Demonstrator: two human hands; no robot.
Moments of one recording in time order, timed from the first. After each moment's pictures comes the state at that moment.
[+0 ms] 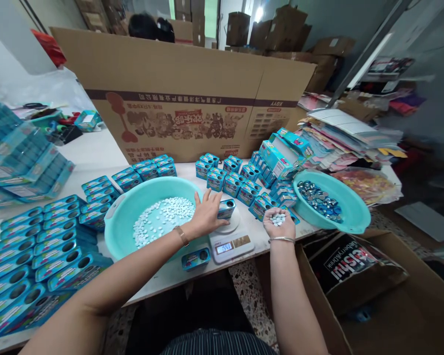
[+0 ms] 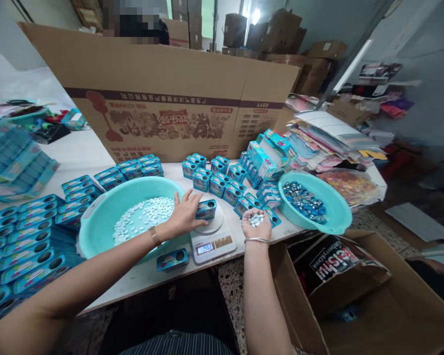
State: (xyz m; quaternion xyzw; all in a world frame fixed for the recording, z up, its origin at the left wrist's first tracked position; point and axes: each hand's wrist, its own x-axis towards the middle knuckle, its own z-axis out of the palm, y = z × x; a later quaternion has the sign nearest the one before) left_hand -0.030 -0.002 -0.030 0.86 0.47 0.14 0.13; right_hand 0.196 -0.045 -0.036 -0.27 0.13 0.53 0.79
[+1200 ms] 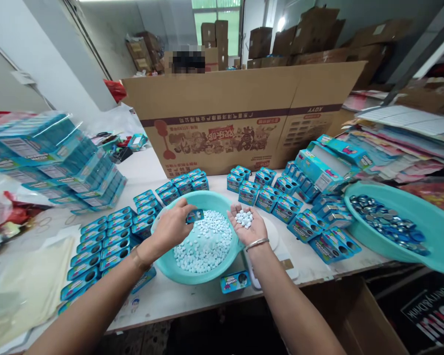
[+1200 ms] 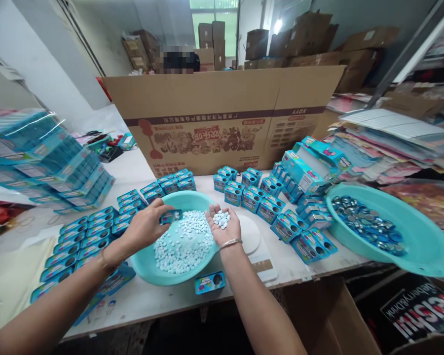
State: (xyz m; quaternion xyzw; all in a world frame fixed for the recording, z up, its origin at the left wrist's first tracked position) left_hand -0.192 -0.003 0.038 0.80 0.58 0.13 0.04; right_hand 0.022 0.014 -0.023 -0.27 0.11 0.73 0.61
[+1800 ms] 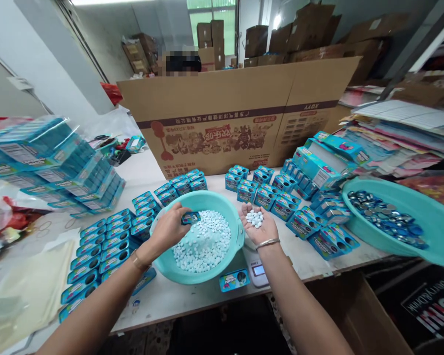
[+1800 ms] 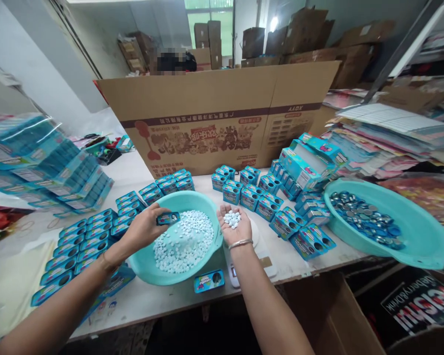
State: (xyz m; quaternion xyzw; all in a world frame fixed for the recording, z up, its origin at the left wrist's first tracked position) left_hand -0.195 0.000 0.026 0.79 0.60 0.10 0.05; right_hand 0.053 0.013 -0.032 -0.26 0.11 0.71 0.64
